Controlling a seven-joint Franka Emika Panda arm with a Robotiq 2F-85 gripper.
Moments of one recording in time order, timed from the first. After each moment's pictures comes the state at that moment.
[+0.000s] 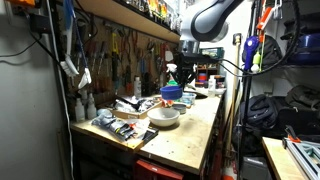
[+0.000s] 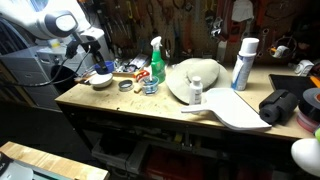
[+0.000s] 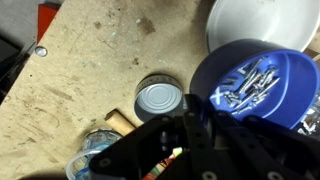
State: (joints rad) arm -0.14 -0.14 -0.05 -2.41 -0.11 2.51 0.71
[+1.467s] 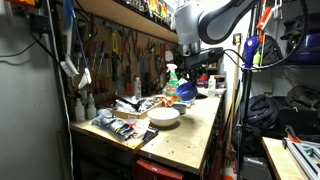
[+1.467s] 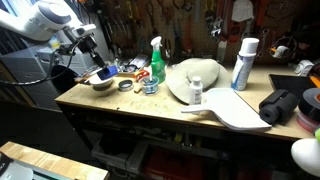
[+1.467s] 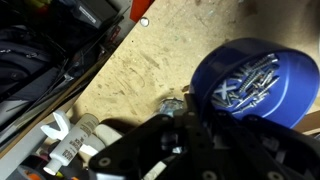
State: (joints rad) arm -0.19 -0.16 0.06 -2.37 -0.61 2.20 1.04
